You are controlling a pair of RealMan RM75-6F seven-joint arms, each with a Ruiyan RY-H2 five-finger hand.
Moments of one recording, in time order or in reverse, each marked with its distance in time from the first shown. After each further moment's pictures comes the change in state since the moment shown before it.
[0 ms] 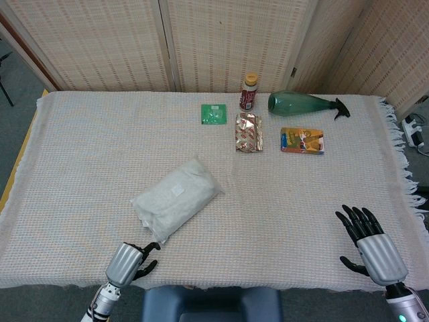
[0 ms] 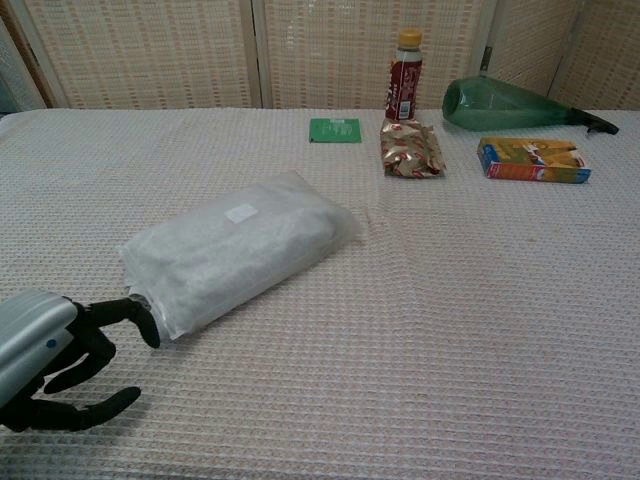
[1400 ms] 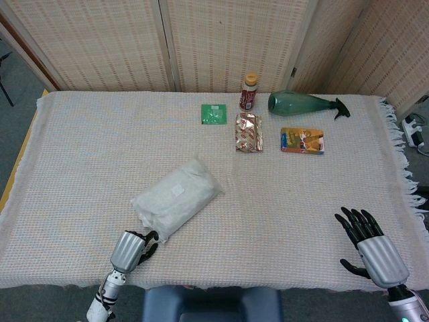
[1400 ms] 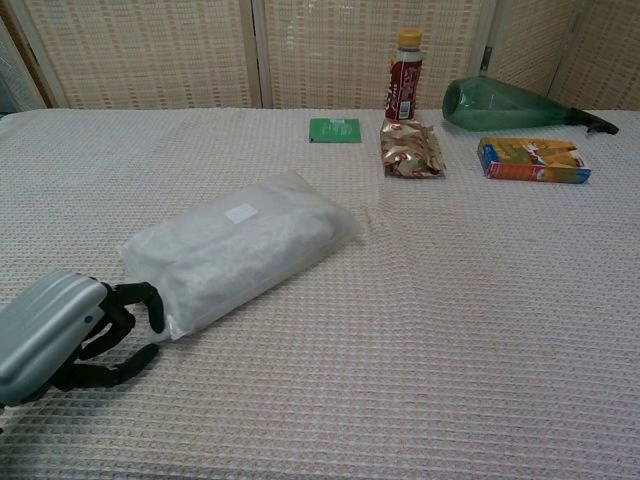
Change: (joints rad) left arm -0.089 -0.231 0.007 0.454 -0.121 0.100 -0.145; right arm -0.003 0.024 -0.011 -0.008 -0.027 -0.001 0.026
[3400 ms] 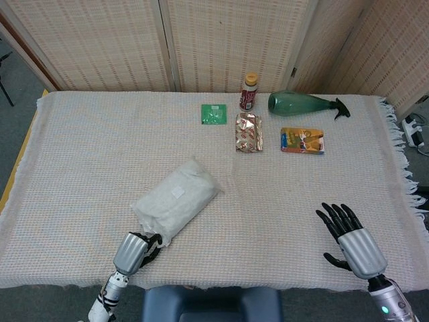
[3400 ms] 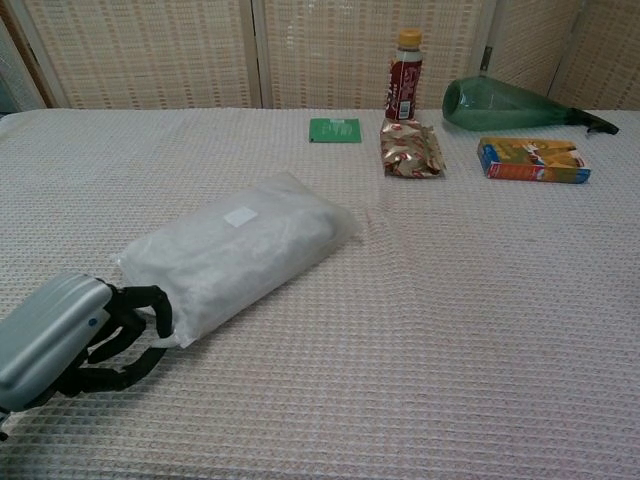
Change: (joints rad) left arm -0.018 -0.005 0.059 -0.006 -0.017 0.046 -0.052; right arm 0.075 -0.105 0.044 0.037 -0.022 -0.059 -0.039
